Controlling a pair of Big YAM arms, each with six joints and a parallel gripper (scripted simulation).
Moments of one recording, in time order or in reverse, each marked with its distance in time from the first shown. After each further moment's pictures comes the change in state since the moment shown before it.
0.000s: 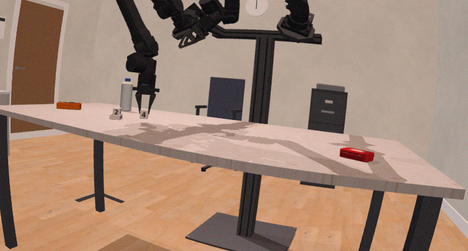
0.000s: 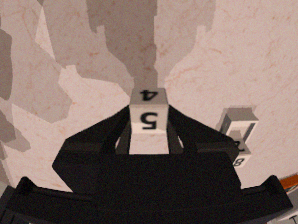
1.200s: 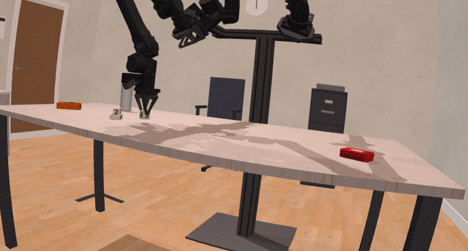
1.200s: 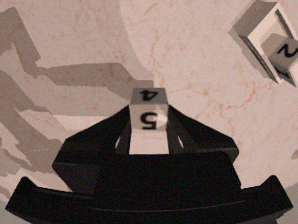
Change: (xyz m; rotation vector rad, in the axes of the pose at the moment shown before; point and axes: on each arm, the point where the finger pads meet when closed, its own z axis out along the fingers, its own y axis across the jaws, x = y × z) left arm 0.000 0.000 0.000 0.000 0.000 0.000; right arm -0.002 0.002 0.001 -0.001 0.004 0.959
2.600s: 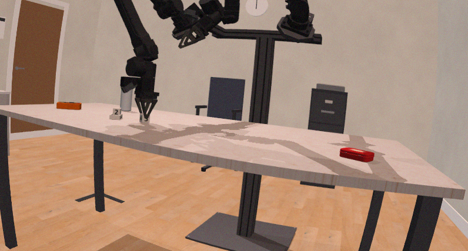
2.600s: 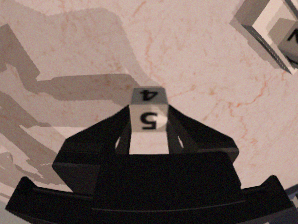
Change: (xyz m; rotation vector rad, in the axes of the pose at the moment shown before) left arm 0.000 0.000 0.000 0.000 0.000 0.000; right arm 0.000 0.001 0.013 -0.001 0.005 0.122
